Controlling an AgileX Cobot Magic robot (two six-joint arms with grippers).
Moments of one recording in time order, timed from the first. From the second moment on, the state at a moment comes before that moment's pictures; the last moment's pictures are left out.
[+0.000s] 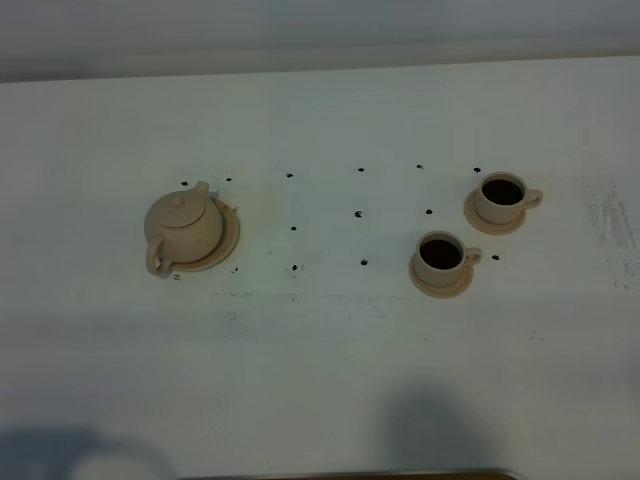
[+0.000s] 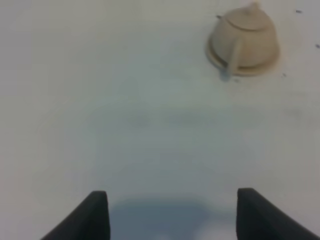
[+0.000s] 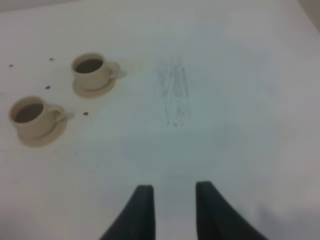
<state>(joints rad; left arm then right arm) 0.08 0.00 -0.46 -0.07 1.06 0.01 0.03 -0.01 -0.52 -0.06 1.13 0.18</state>
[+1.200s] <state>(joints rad) 0.08 0.00 -0.46 -0.06 1.06 0.00 0.03 -0.01 -0.52 -0.06 1.13 0.18</state>
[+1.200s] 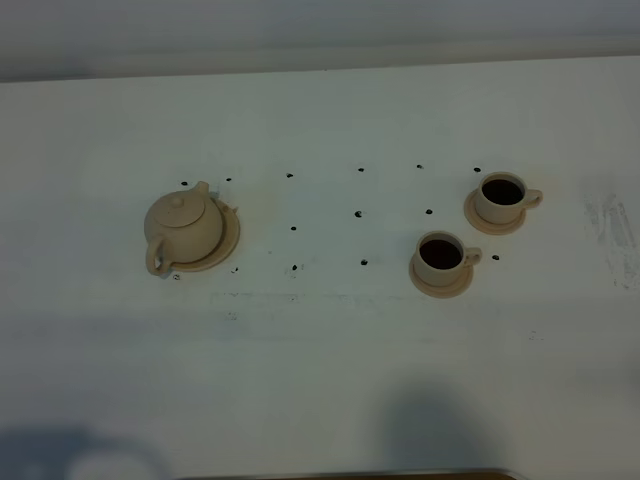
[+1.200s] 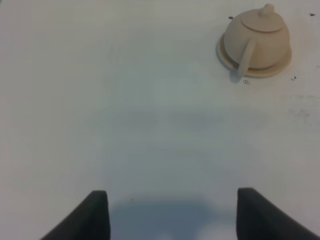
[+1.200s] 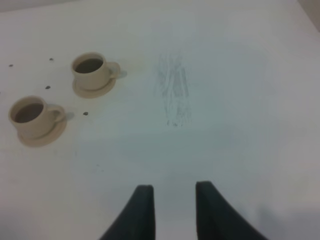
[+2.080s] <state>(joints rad) 0.08 0.00 -0.46 -0.06 1.06 0.00 0.03 -0.01 -0.52 -0.05 1.13 0.11</state>
